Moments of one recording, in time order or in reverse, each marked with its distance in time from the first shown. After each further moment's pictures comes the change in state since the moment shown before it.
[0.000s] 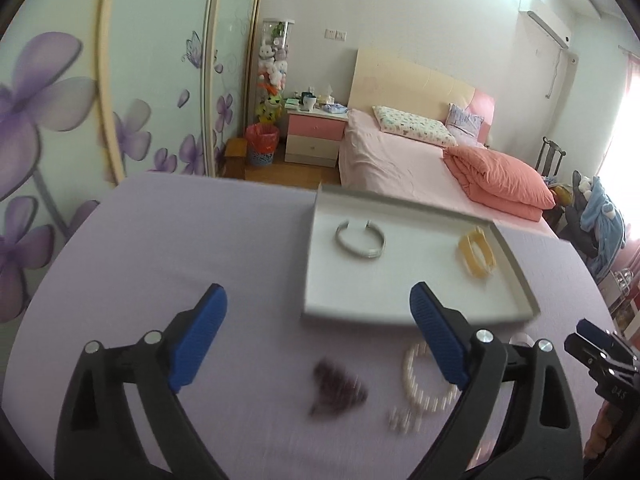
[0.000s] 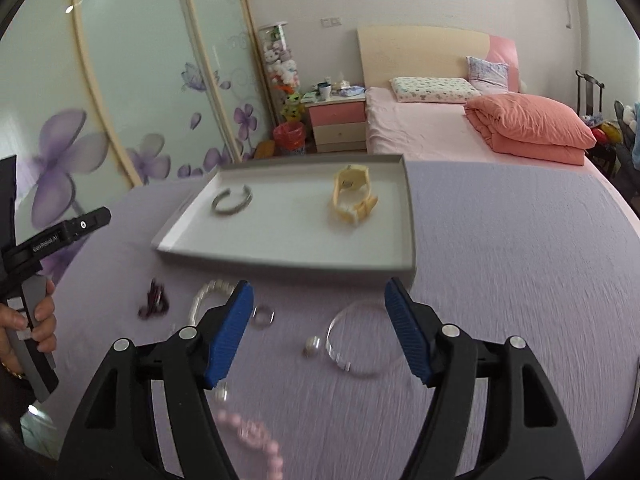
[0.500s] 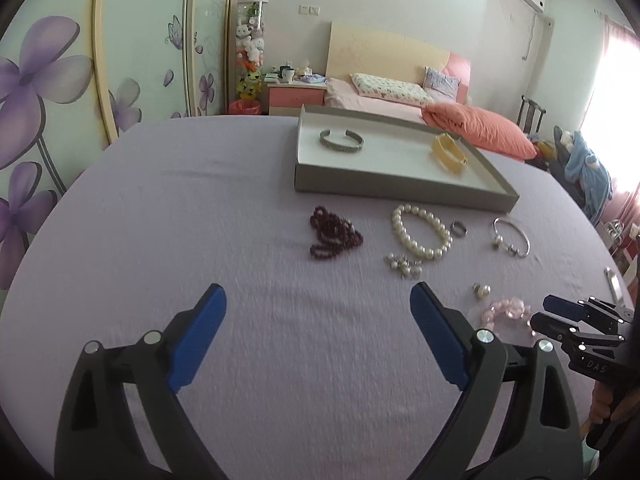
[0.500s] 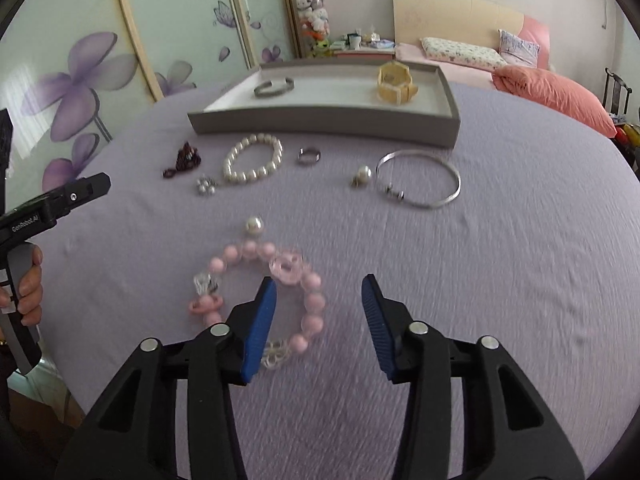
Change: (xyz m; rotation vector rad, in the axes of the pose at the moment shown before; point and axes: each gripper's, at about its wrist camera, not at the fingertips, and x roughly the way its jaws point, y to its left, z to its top) left arm -0.036 0.002 -0.092 0.095 0.095 -0.034; right arm -0.003 0.028 -0.096 -0.082 0.175 0.040
